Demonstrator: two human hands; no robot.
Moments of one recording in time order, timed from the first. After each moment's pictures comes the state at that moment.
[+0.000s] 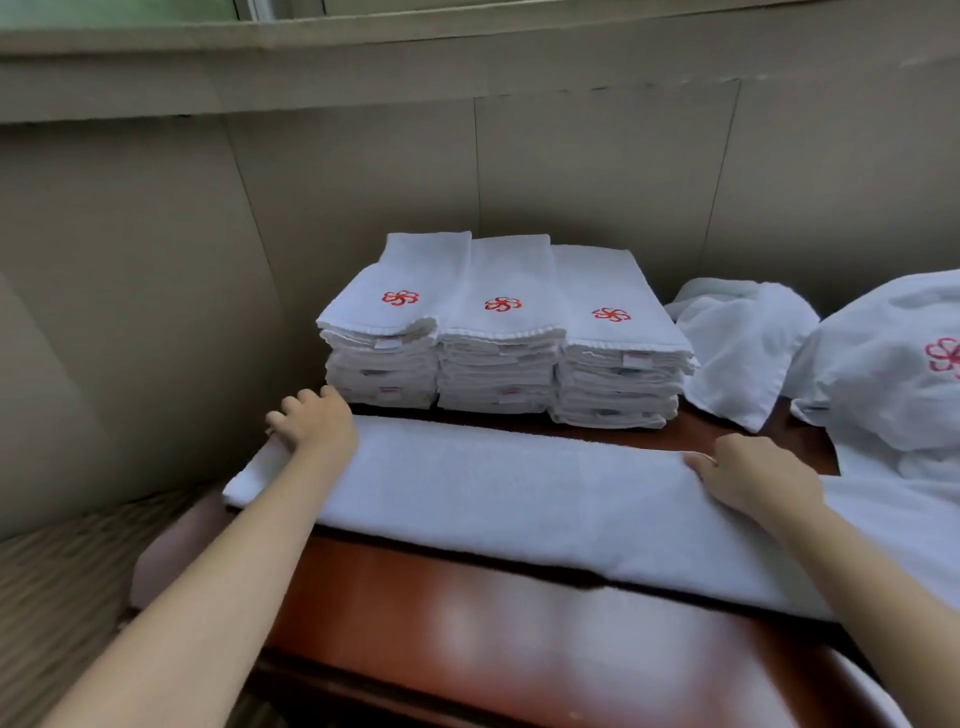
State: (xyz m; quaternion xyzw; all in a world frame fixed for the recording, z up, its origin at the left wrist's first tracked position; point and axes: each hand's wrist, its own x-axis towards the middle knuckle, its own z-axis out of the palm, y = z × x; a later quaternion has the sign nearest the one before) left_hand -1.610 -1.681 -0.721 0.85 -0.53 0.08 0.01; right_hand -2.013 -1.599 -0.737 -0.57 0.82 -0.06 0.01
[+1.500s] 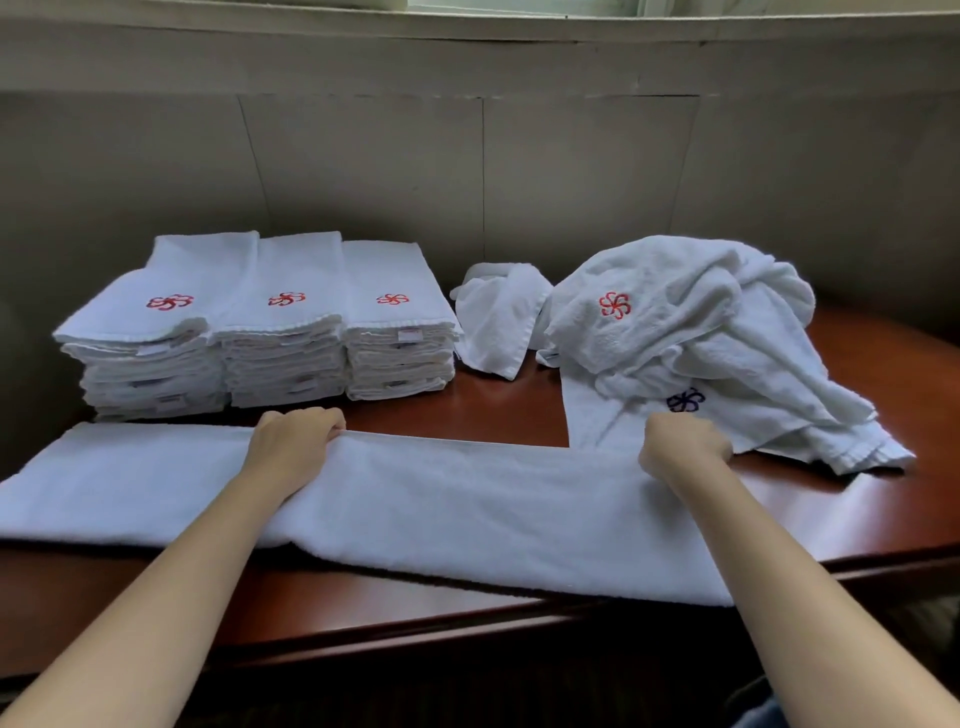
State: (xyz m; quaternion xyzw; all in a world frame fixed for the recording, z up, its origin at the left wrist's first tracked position) left_hand -1.763 -1.627 -0.743 0.52 -0.84 0.06 0.14; right_hand -2.107 -1.448 -0.697 -0.38 0.92 0.06 0.05
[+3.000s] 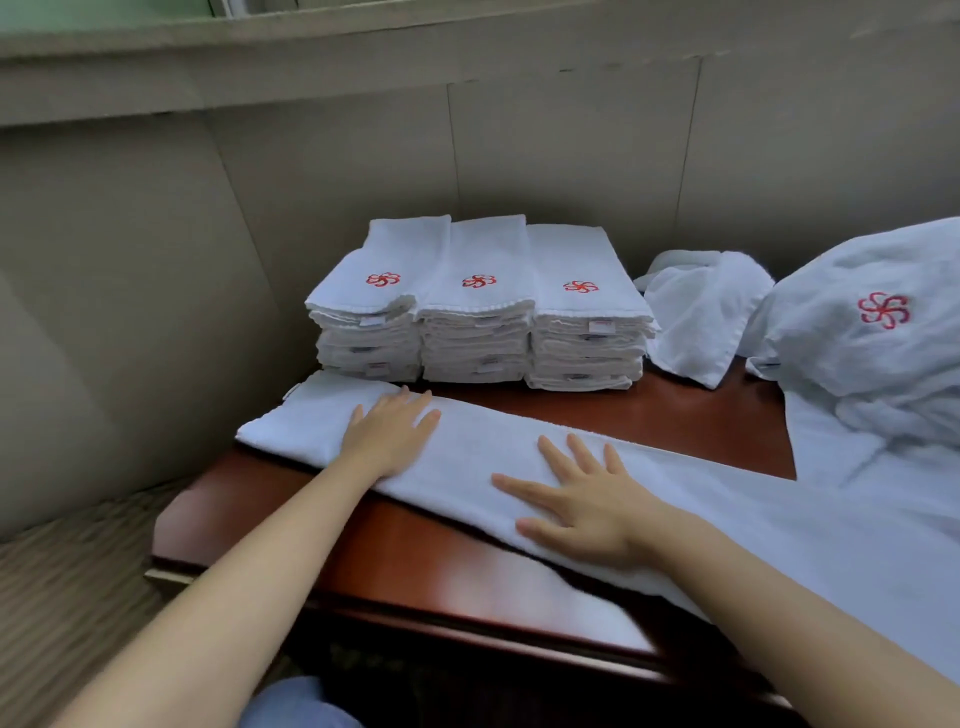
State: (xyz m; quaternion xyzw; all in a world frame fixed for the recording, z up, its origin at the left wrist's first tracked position) left_hand -1.670 -1.635 -0.744 0.66 -0.75 -0.06 0.03; right_hand -1.917 -1.527 -0.751 -0.84 0.53 0.04 0.08
